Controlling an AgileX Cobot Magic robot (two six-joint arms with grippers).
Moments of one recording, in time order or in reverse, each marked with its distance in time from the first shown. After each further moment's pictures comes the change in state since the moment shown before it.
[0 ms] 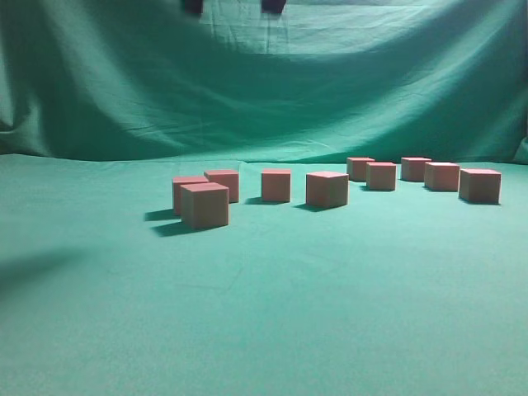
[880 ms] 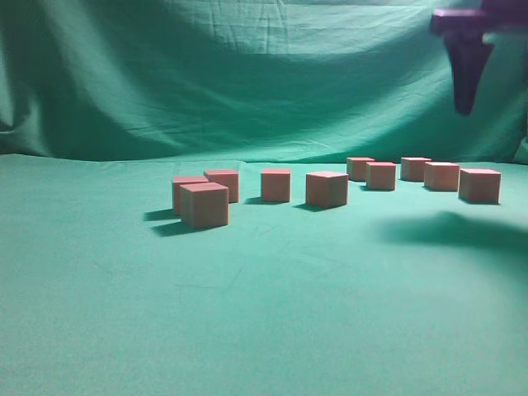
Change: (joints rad) left arm 0.000 0.000 0.000 0.000 0.000 0.000; right arm -0.620 -0.077 0.472 0.139 -0.339 0.002
